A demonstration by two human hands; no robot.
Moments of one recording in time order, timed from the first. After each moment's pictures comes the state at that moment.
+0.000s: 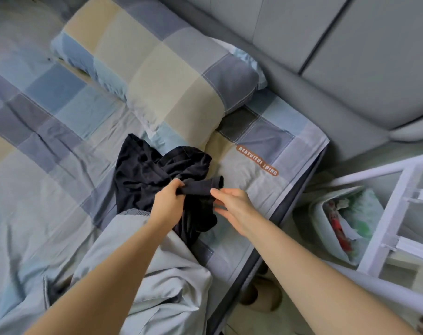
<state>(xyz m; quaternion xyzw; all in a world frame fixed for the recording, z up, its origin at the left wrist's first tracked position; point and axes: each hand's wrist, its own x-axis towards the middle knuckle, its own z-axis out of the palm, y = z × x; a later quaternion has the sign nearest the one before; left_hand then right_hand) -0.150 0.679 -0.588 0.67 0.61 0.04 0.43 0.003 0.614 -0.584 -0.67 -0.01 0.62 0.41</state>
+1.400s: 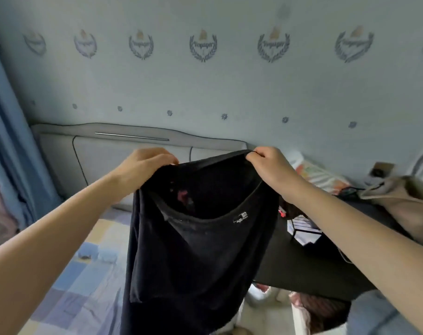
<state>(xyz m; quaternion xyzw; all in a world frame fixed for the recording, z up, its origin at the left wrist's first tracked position) -0.249 0.467 0.167 0.86 0.20 0.20 0.43 -0.048 0.268 0.155 -0.79 -0.36 0.01 0.50</state>
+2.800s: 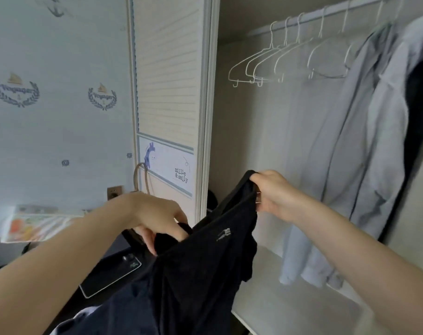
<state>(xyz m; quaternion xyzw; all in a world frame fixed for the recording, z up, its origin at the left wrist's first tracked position) -0.008 -0.202 0.243 0.91 -0.22 -0.29 0.21 -0.044 -0.441 0.250 -0.74 0.07 -0.08 0.67</state>
